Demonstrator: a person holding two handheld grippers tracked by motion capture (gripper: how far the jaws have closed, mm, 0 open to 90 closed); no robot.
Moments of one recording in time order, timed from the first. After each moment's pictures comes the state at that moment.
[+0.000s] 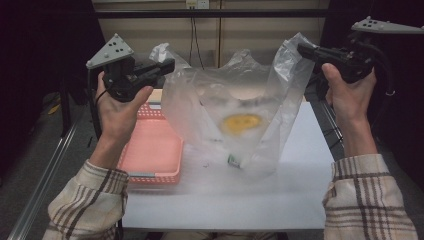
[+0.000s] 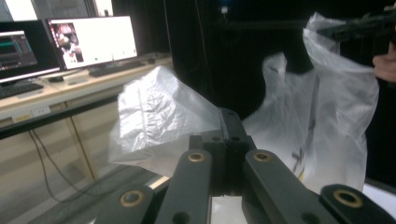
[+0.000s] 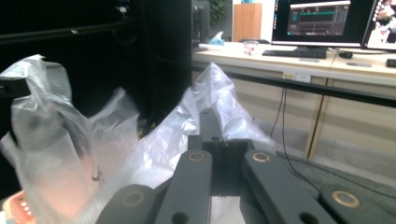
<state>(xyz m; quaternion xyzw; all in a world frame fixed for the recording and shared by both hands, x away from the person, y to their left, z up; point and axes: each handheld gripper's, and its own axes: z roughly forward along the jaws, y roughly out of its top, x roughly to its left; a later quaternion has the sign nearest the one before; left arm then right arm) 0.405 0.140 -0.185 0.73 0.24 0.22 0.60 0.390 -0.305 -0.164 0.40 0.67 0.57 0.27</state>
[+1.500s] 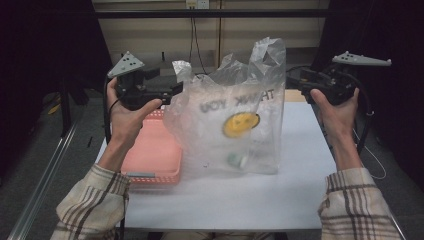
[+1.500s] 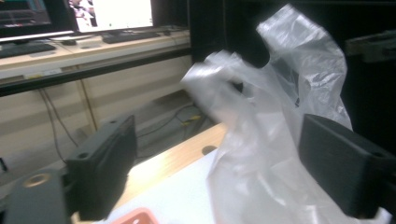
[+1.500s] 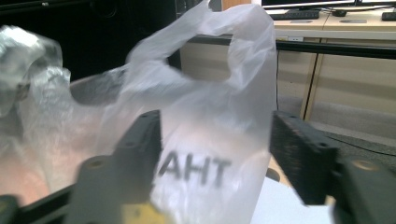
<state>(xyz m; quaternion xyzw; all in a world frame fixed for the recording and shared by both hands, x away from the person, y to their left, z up) 0.427 0.148 -0.231 0.73 0.30 0.22 0.58 0.398 -0.319 -0.236 0.44 0.68 0.54 0.25</state>
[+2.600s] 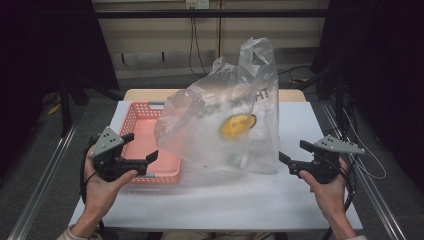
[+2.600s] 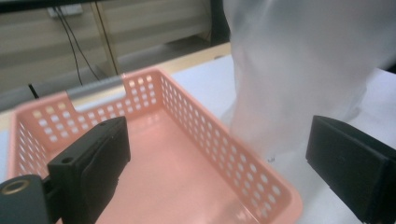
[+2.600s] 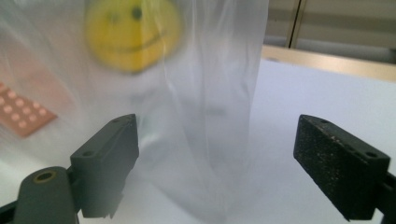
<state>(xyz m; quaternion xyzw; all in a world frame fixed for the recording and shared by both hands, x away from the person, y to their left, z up) 0.330 0.207 -0.345 0.77 0.35 0.20 0.49 0.289 -0.299 -0.373 0.49 0.70 0.46 0.24</state>
